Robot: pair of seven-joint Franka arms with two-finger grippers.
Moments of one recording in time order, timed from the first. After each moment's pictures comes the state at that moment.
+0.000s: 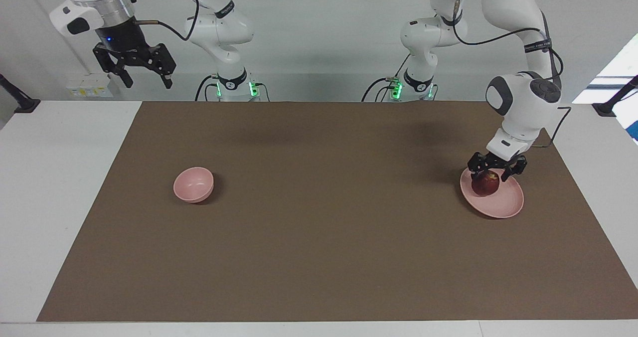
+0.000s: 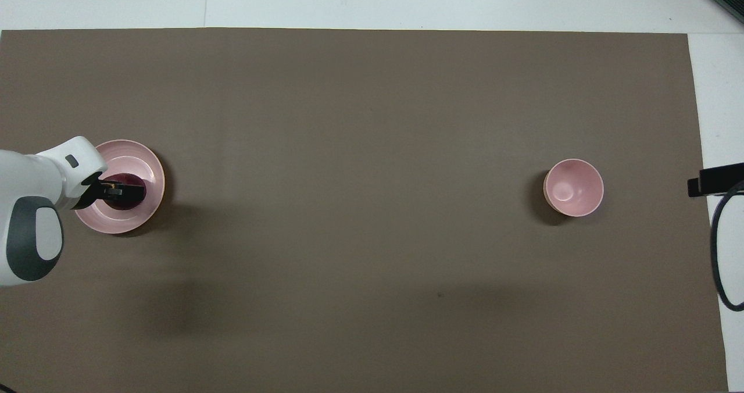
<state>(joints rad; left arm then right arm) 0.09 0.09 -0.01 -2.22 0.00 2.43 0.26 0.05 -0.11 -0.11 -1.56 0.00 1.48 0.01</state>
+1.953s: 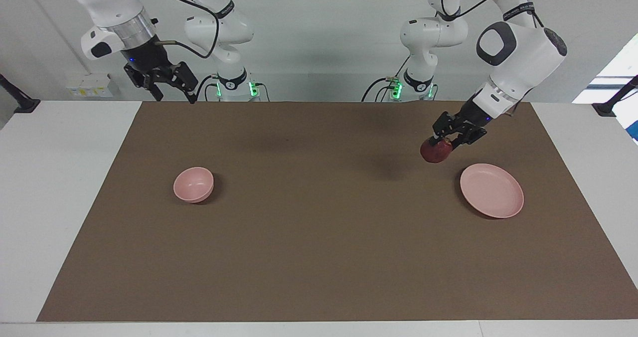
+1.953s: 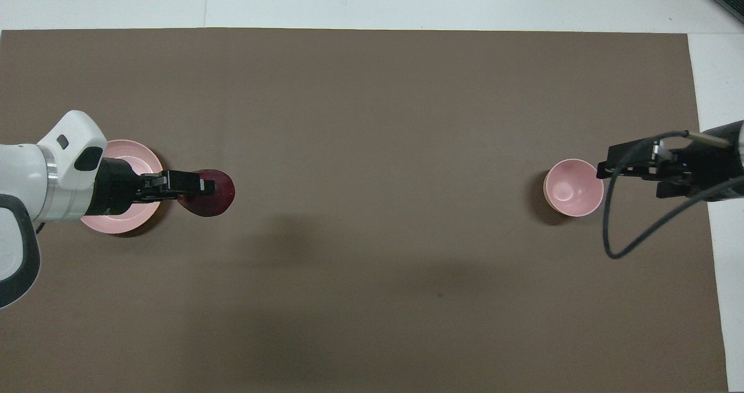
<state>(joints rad) 0.02 -0.13 -0.13 -2.09 -0.64 2.00 0.10 0.14 -0.07 -0.10 -1.67 0.18 1.62 0.33</state>
